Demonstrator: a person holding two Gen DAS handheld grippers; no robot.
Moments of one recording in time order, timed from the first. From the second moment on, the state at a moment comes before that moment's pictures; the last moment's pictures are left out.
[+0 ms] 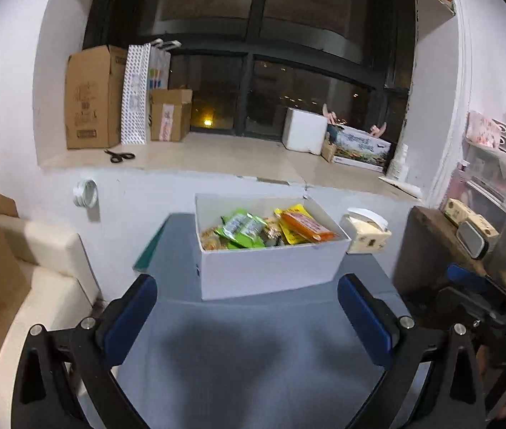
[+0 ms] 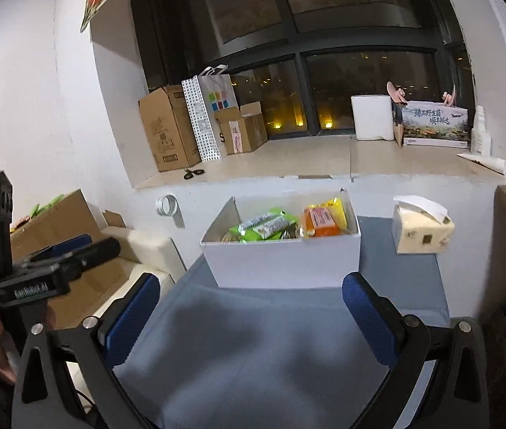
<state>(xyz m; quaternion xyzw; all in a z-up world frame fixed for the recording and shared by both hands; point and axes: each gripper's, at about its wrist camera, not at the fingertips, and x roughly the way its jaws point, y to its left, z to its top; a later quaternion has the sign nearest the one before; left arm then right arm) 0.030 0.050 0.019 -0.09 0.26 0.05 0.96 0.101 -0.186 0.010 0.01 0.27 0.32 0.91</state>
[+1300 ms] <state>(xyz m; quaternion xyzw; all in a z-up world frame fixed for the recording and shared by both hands) 0.034 0.024 0.014 -0.06 0.28 0.03 0.96 0.093 -0.182 0.014 -0.01 0.27 0.33 0.90</state>
